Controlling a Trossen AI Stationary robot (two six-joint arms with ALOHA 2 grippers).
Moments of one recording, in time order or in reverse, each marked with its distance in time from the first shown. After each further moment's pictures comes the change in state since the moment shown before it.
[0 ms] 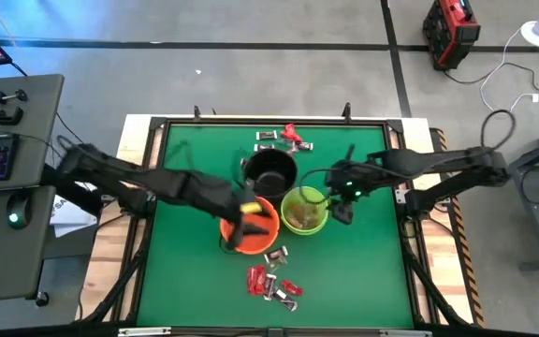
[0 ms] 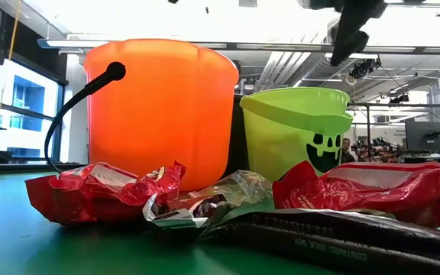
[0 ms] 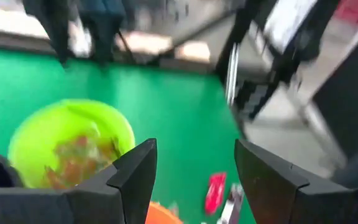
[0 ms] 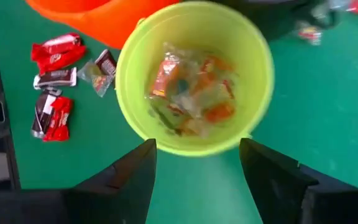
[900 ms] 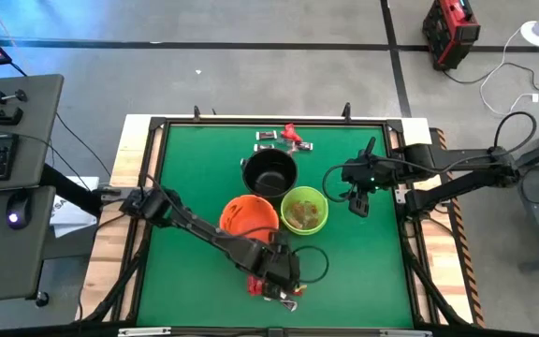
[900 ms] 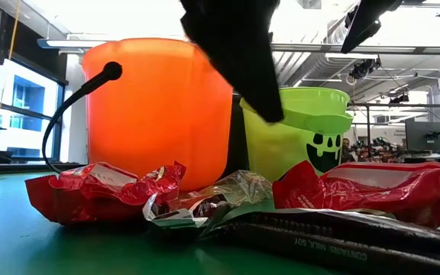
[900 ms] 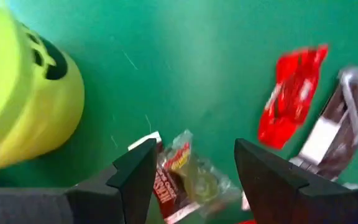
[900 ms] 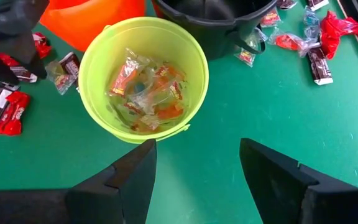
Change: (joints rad) left arm -0.213 0.810 0.672 -0.610 -0.309 0.037; right arm 0.020 -0.145 0.000 -0.098 0.177 -0.112
